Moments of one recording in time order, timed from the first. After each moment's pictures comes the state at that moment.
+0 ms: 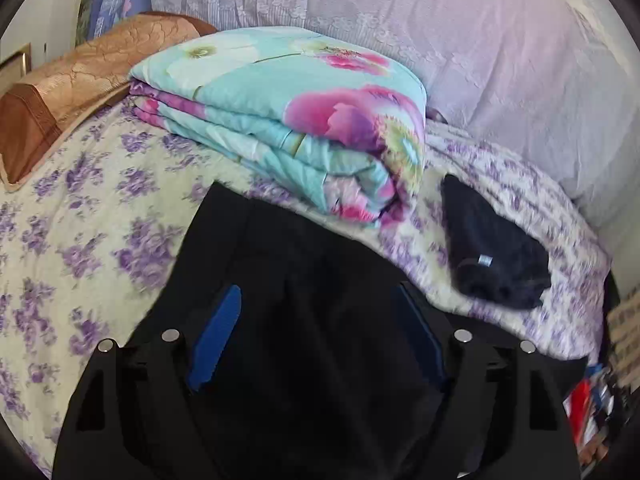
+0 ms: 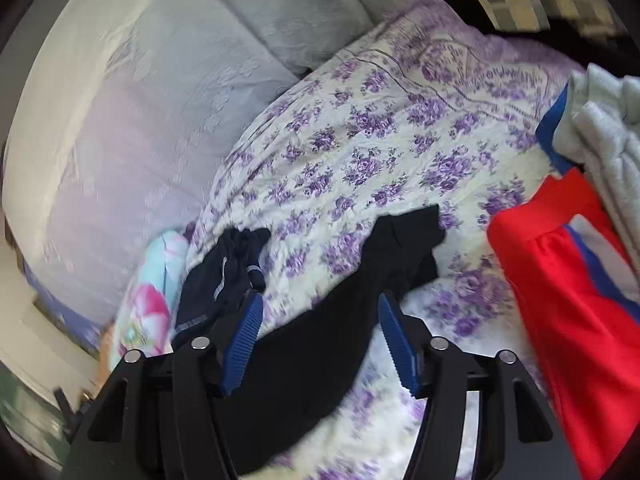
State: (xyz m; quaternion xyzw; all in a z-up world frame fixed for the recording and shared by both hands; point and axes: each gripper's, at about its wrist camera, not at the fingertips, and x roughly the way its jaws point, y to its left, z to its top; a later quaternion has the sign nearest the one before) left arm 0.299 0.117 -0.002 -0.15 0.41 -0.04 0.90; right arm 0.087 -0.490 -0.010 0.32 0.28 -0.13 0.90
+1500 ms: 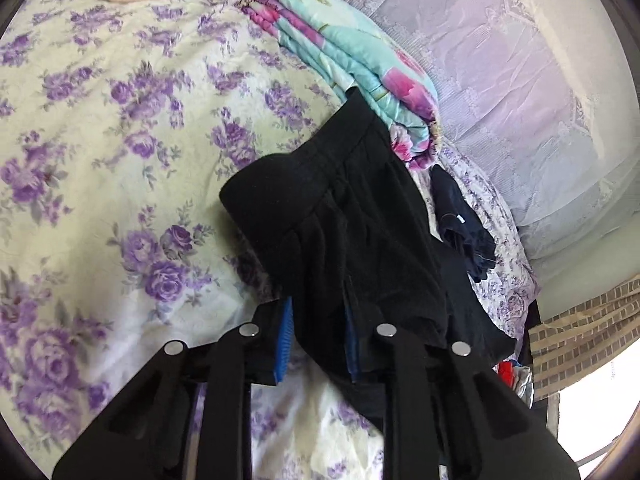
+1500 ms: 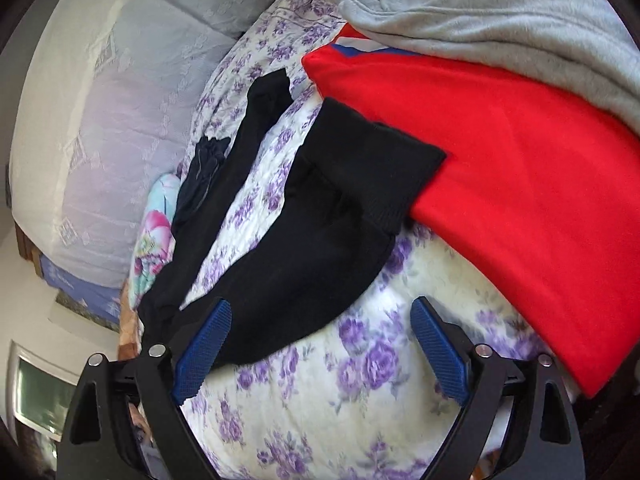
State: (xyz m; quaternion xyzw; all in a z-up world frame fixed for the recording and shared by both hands) left arm 0.149 0.246 -0.070 -0.34 0.42 -0.10 0.84; right arm -0.172 -0.459 -0.086 0.47 0.32 -0.10 0.82
